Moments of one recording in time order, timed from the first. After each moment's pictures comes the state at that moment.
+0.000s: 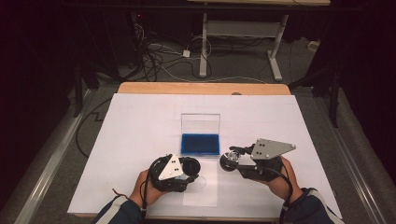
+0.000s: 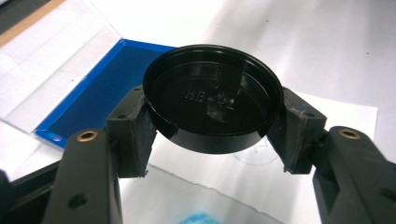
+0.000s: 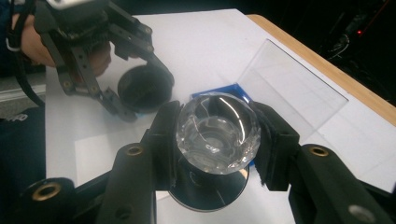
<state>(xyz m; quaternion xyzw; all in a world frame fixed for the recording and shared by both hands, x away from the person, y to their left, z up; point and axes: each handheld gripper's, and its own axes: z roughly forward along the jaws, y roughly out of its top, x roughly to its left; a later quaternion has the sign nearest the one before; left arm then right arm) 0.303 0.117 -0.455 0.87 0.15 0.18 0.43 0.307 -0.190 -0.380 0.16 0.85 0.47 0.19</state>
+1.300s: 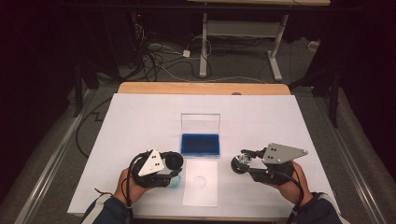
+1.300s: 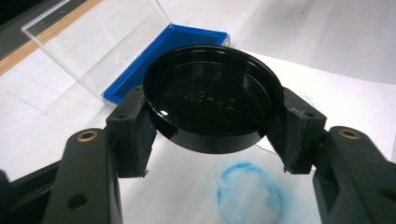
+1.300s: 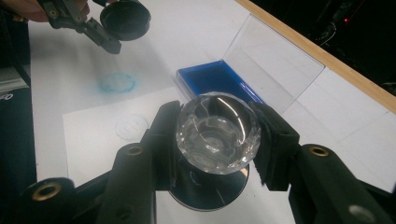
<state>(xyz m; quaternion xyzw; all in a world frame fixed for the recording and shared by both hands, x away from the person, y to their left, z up) 0.303 0.163 -0.446 0.86 0.19 0.20 0.42 0.301 -0.217 -0.390 0.18 0.85 0.46 0.20</state>
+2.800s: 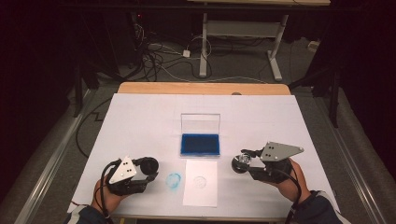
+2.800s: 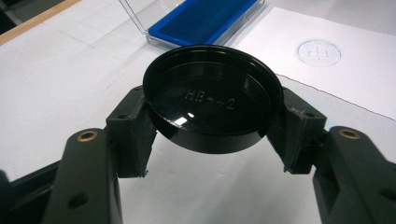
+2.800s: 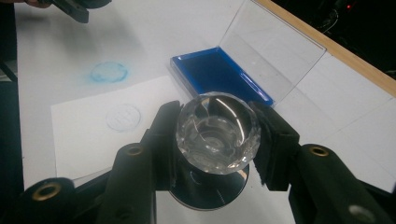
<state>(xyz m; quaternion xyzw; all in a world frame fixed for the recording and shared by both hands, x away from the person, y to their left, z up) 0.283 0.228 -0.463 0.85 0.25 0.21 0.42 0.311 -0.218 -0.398 0.19 0.86 0.44 0.19</state>
